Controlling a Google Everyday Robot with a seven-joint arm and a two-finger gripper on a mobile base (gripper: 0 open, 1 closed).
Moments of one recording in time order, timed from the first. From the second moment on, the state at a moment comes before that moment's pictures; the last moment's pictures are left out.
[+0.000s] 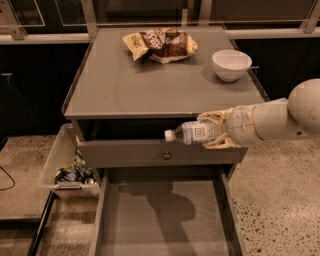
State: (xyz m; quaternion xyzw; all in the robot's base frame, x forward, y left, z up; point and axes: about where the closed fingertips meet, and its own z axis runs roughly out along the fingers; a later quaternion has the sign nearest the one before) arm 0.530 -0.148 0.802 -0.76 0.50 -0.02 0.41
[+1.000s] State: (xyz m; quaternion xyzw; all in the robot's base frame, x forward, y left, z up) arm 0.615 -0.166 0.920 -0.75 0.46 -0.06 0.47
